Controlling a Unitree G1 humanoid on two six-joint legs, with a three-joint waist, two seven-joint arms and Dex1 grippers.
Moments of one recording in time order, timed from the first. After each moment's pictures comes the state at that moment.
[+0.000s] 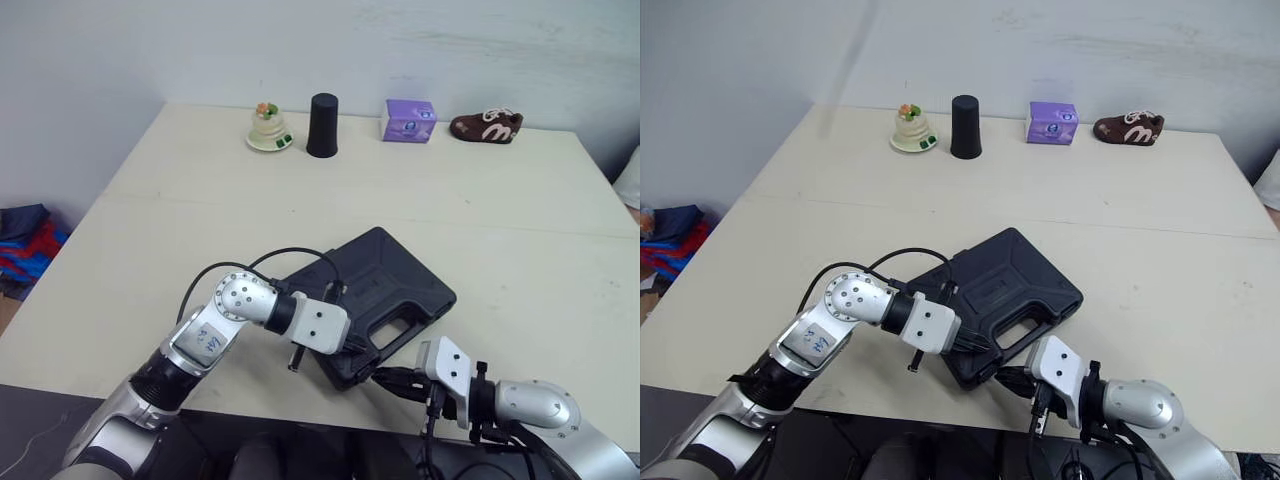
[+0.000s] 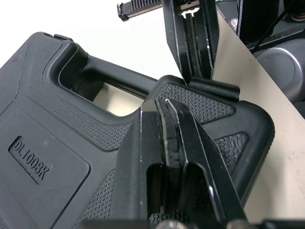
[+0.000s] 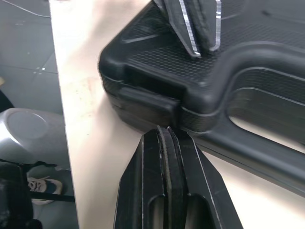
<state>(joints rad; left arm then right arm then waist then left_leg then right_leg) -0.52 0.53 -0.48 -0.20 -0.05 0.10 -1.15 0.24 -0.69 0.13 -0.70 0.32 0.48 0.82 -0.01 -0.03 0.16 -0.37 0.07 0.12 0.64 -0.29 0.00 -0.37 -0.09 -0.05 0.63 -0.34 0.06</state>
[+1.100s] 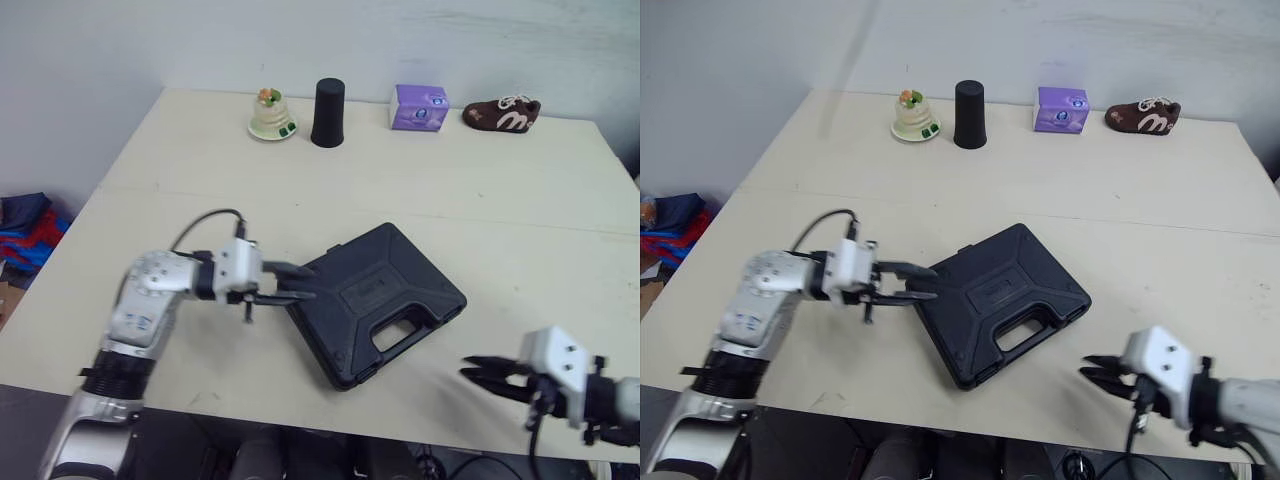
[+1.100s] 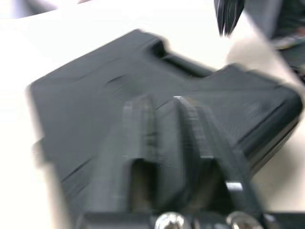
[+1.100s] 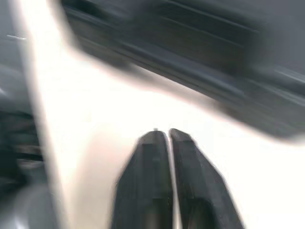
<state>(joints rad) -0.46 0.64 -0.05 0.00 -0.37 0.01 -1.19 0.49 -0.88 -0.53 -0.59 0.45 0.38 1.06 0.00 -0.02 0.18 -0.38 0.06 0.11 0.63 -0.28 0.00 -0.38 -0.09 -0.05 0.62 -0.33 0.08</state>
